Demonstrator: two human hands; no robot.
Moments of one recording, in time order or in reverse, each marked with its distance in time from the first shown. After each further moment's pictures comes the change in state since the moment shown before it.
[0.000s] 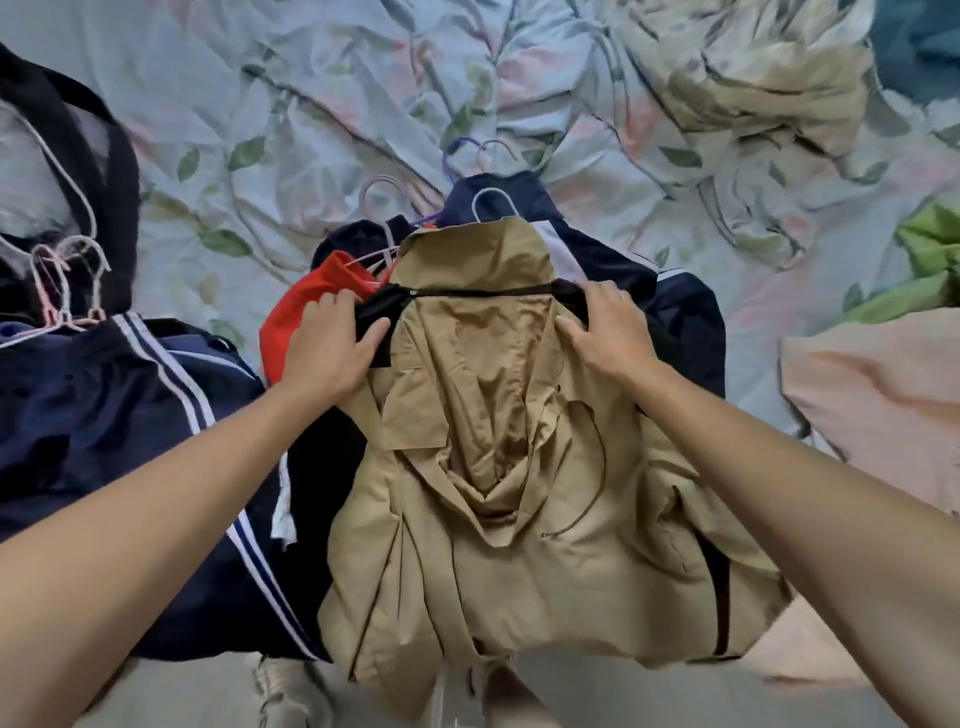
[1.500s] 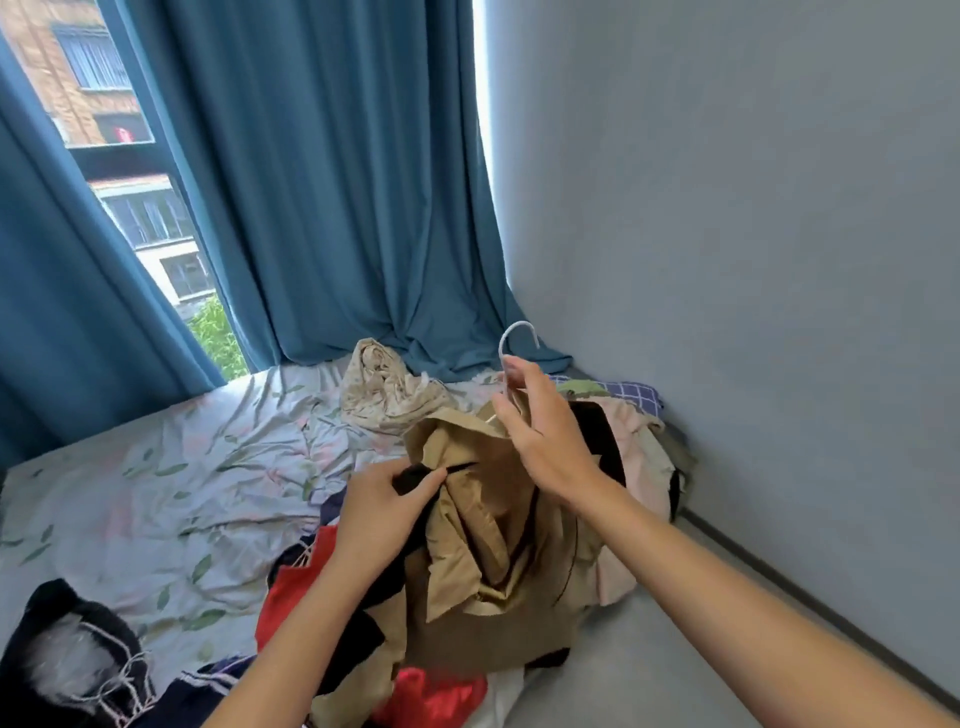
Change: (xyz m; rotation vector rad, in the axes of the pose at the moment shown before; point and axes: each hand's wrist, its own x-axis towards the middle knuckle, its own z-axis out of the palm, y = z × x) left_hand -0.469 0.212 -0.409 -0.643 -0.111 0.799; right_hand -0.624 -0.278 -0.426 0.551 0.914 0.062
